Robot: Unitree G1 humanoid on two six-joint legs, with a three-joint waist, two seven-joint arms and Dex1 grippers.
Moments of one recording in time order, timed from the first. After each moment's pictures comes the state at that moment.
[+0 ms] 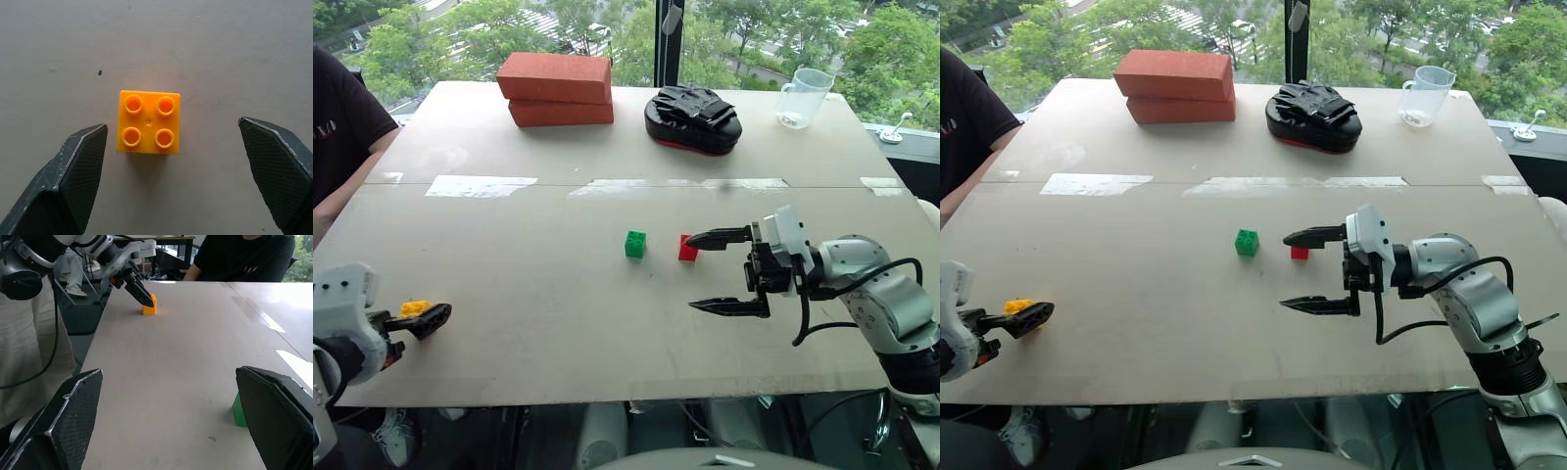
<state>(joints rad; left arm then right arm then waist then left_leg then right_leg) 0.08 0.72 0.82 -0.56 -0.16 1.57 -0.71 -0.38 -0.63 0.14 -0.36 0.60 0.39 1.18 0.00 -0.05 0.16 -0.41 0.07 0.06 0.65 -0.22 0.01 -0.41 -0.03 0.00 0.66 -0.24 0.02</state>
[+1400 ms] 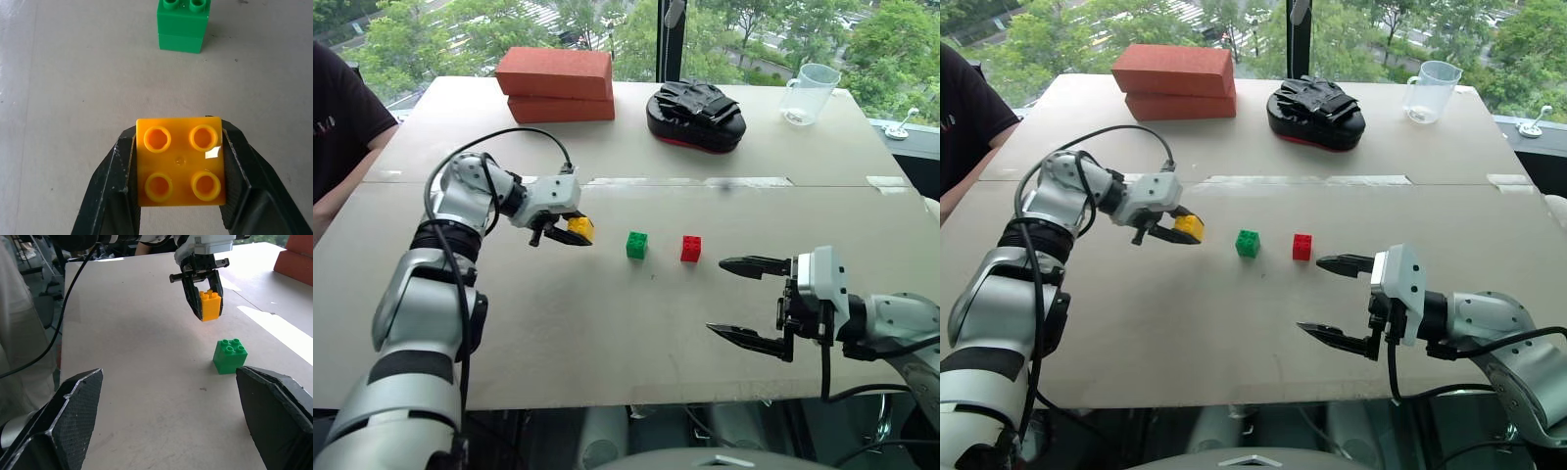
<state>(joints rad) -1.09 0.70 -0.31 1.11 0.08 -0.35 -1.61 0.02 -0.74 -0.06 -0.77 0.67 0.52 0.83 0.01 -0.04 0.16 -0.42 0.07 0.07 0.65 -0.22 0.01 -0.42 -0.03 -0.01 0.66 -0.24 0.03</state>
